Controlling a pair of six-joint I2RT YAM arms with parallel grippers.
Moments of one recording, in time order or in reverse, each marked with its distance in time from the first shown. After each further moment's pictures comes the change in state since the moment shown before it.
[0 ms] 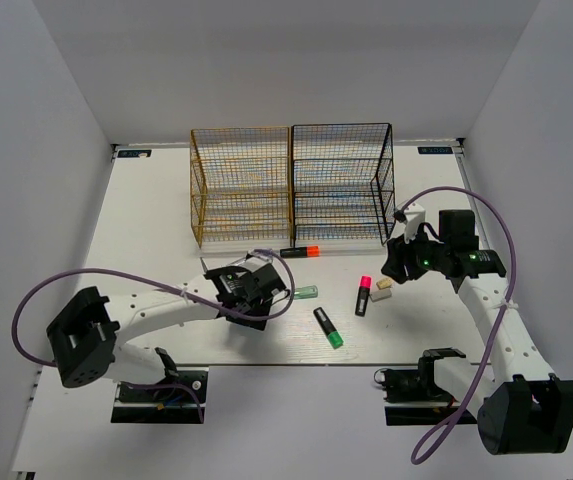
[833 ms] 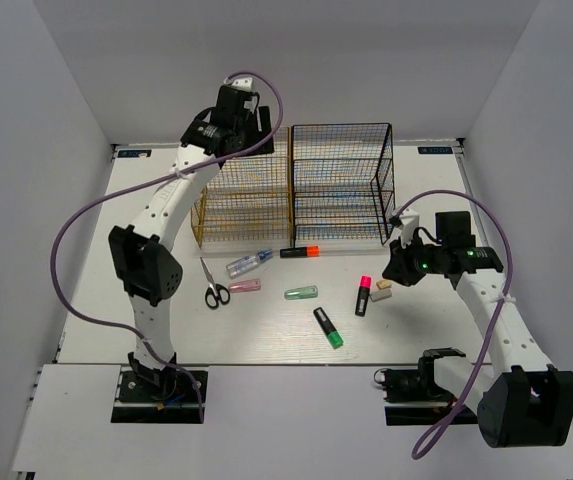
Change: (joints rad) left arm 0.583 0.608 1.311 0.032 0.205 0.330; right arm 0.000 0.035 0.000 -0.068 -0.089 -0.039
